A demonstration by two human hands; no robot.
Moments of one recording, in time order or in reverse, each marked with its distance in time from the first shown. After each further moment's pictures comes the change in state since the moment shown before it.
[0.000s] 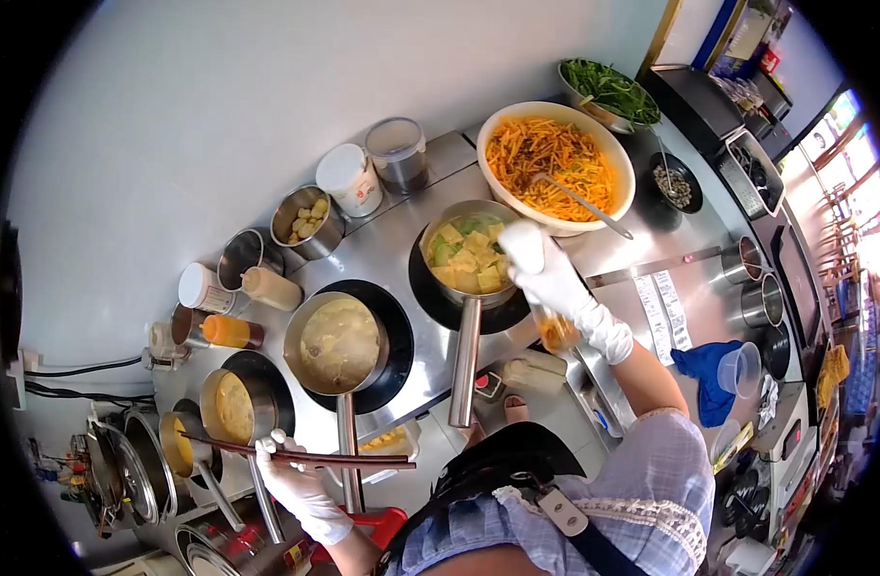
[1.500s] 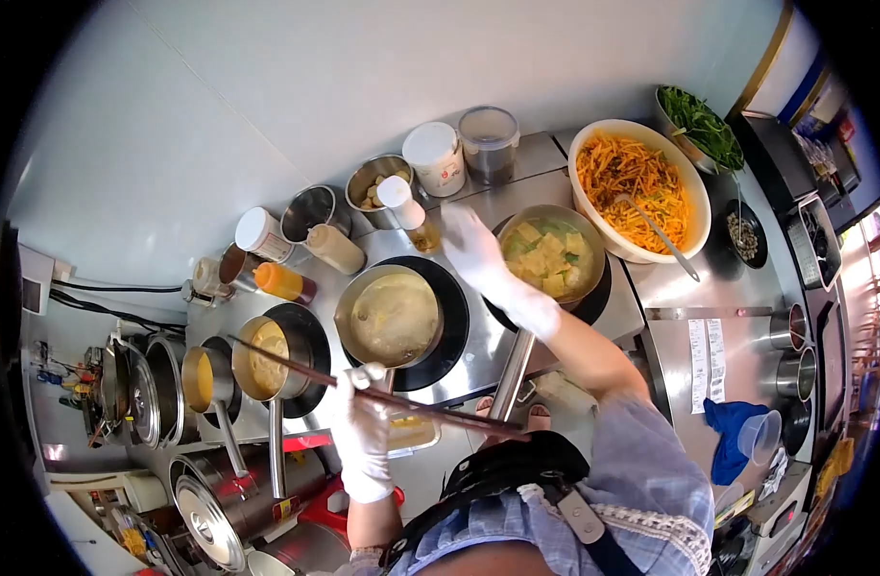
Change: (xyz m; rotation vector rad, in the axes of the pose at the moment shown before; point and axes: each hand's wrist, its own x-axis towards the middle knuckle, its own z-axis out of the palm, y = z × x) left_hand -0.016 -0.027 0.045 -0.009 -0.379 -0.176; right_hand 0.085 -0.015 0.187 -0.079 -0.162 -0.290
